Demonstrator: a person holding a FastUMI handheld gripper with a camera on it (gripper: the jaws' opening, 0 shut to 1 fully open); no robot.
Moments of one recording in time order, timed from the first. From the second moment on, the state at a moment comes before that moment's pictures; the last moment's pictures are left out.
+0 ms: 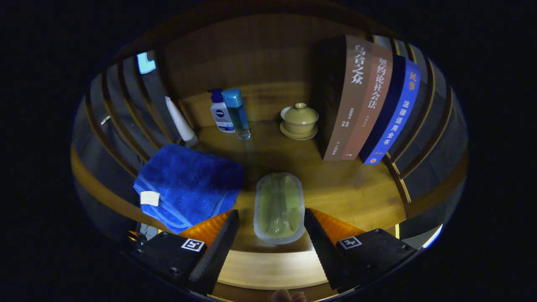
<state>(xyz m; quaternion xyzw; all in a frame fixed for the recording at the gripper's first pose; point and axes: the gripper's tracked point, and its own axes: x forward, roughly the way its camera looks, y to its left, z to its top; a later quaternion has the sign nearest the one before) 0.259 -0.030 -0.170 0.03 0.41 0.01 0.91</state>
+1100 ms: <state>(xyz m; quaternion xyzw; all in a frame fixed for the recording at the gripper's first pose) 0.001 -0.016 -0.017 0.00 -0.05 0.09 0.99</state>
